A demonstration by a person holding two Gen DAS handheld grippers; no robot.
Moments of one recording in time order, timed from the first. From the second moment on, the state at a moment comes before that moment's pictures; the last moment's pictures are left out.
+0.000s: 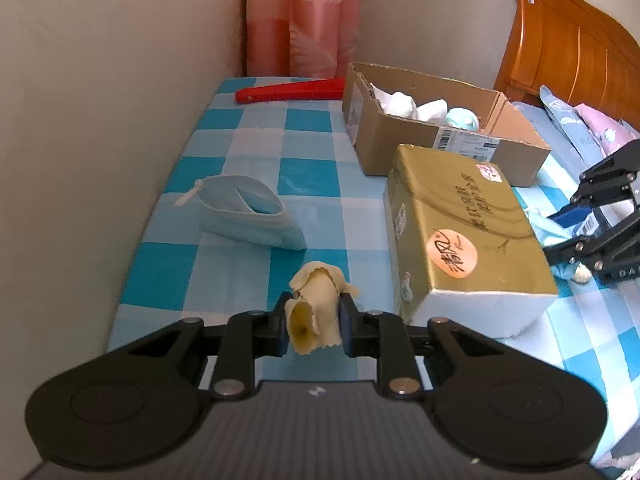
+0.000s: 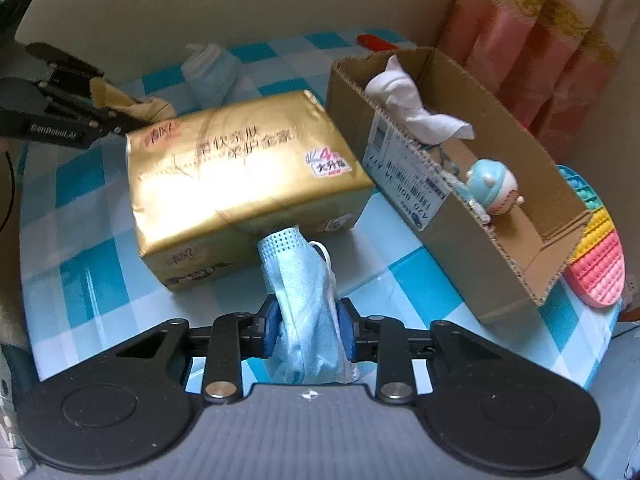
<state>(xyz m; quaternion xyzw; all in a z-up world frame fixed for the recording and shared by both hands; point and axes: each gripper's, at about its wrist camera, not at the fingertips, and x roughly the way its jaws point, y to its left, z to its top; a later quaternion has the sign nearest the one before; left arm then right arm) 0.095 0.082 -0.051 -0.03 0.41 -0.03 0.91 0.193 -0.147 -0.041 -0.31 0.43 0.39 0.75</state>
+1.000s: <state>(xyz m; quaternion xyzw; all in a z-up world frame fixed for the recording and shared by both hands) 0.086 0.048 0.018 0.00 0.35 -0.07 0.94 0.291 -0.152 0.035 -0.31 0.34 0.31 0.83</state>
